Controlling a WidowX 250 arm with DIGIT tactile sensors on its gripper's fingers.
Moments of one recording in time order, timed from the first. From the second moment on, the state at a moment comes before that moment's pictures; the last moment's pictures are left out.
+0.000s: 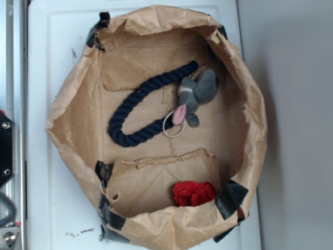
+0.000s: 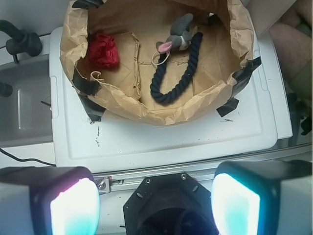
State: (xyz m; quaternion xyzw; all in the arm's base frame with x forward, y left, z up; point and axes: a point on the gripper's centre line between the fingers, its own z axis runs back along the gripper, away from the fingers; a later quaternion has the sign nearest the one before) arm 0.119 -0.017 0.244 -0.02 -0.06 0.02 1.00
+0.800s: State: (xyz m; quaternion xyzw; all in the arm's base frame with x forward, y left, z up) arm 0.215 -0.005 0.240 -0.05 -0.07 0.02 1.00
